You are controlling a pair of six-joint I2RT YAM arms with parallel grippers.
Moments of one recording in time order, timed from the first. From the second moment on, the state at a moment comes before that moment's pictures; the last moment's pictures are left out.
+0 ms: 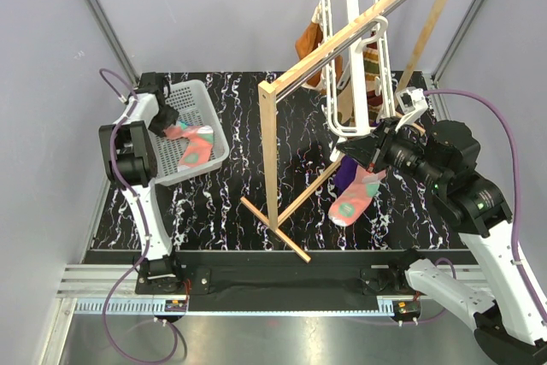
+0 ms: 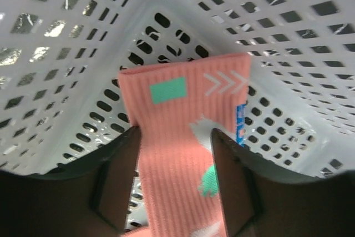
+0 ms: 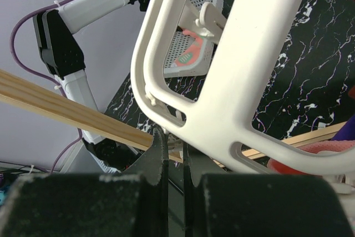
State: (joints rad) left arm 0.16 2.23 1.78 -0.69 -0.24 -0.89; right arm 0.49 0.84 1.28 -0.63 -0.31 0.51
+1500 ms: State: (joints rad) left arm -0.45 1.01 0.94 0.02 0.60 -0.31; right arm 0.49 0.85 1.27 -0.56 -0.38 0.57
